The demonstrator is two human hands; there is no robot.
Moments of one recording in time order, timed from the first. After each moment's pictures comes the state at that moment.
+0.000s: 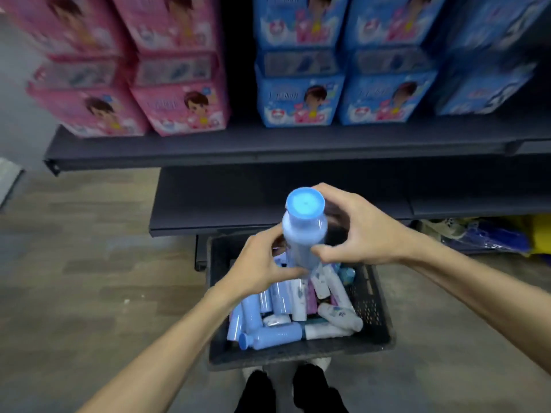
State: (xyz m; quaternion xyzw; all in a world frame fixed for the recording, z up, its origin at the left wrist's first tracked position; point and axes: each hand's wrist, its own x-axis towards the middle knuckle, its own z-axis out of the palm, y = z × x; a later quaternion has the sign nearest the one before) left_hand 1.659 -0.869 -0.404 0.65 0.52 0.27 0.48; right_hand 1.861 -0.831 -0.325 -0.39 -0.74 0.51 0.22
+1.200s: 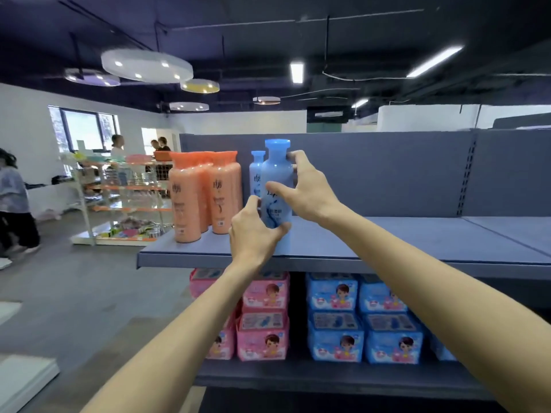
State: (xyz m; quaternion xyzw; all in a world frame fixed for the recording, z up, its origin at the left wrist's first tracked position) left_hand 1.569 -0.771 0.003 0.59 0.58 0.56 0.01; right_hand 1.692 -0.749 0.075 -0.37 -0.78 0.15 0.49
